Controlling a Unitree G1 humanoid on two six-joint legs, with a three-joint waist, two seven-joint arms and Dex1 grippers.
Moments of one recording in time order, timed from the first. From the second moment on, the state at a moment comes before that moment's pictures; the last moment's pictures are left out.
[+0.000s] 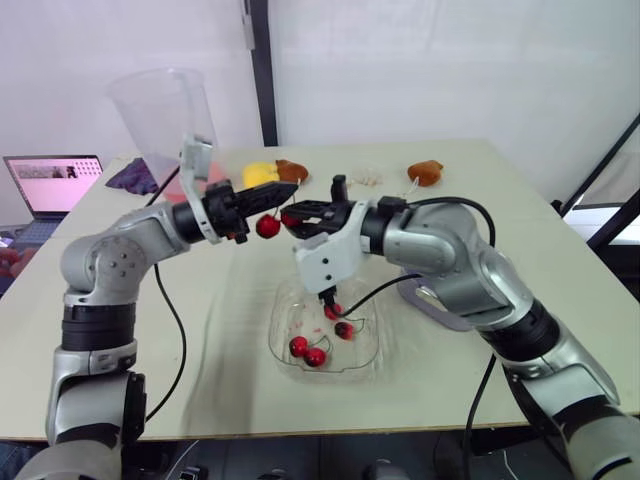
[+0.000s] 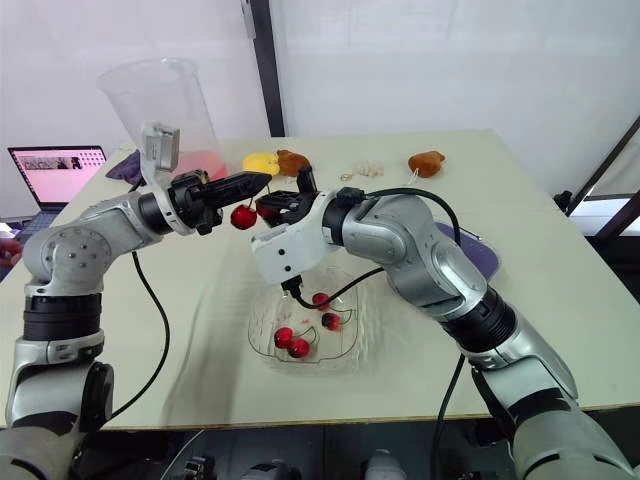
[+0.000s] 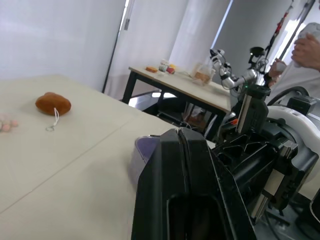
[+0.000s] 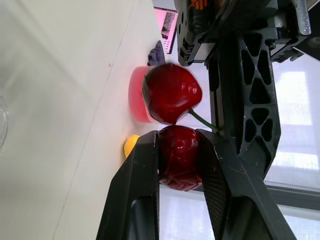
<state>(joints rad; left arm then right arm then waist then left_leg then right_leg) -0.84 0.56 0.18 0.03 -0.92 0.89 -0.88 -0.97 -0.57 0.46 -0.29 -0.51 0.02 0.85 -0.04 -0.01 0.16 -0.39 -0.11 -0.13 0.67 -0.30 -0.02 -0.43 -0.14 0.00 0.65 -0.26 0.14</state>
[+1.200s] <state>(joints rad) -0.89 0.51 0.15 0.04 -0.91 0.79 -1.15 -0.85 -0.32 -0.27 -0.46 0.57 1.31 0.85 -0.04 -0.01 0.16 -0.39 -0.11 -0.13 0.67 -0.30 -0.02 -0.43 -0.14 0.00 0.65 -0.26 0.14</state>
